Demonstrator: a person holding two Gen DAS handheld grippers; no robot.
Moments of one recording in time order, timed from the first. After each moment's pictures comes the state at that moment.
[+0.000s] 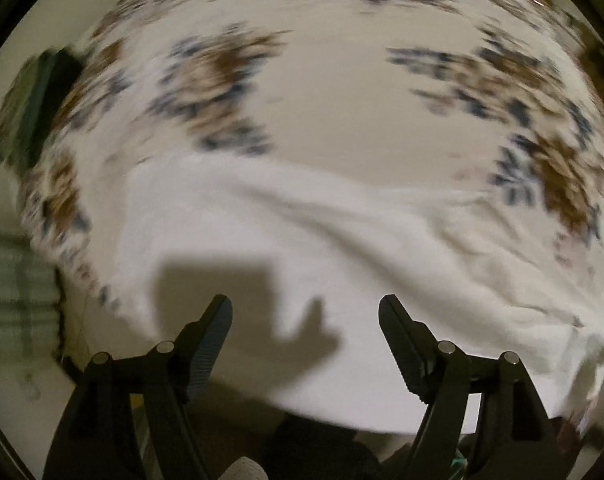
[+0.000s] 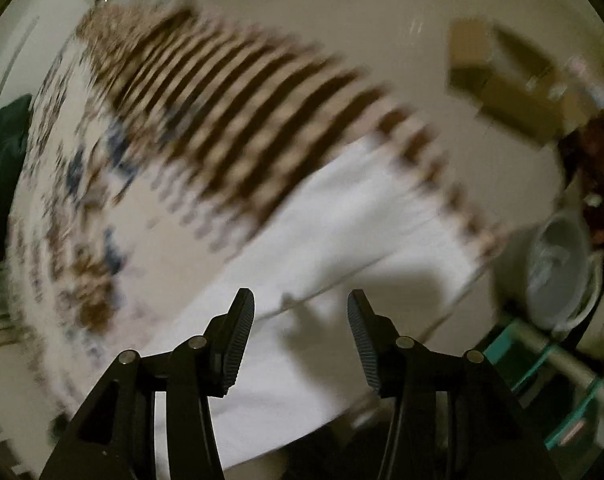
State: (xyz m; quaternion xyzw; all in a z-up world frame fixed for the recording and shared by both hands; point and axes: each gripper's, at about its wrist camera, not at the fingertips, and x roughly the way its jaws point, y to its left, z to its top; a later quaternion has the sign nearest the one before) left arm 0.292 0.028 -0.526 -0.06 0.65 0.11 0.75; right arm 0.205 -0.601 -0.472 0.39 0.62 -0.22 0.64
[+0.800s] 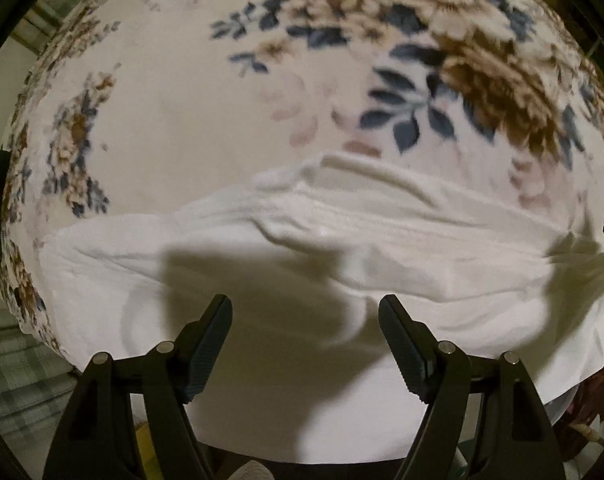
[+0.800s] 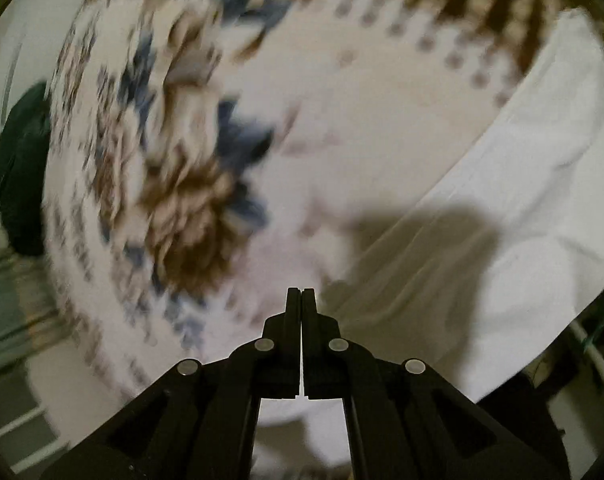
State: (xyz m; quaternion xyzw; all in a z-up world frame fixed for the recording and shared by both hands) left arm 0.325 -0.077 -0.580 0.05 0.68 0.01 0.73; right arm 0.281 -0.455 -0.518 0.48 0.64 -0.15 0.58
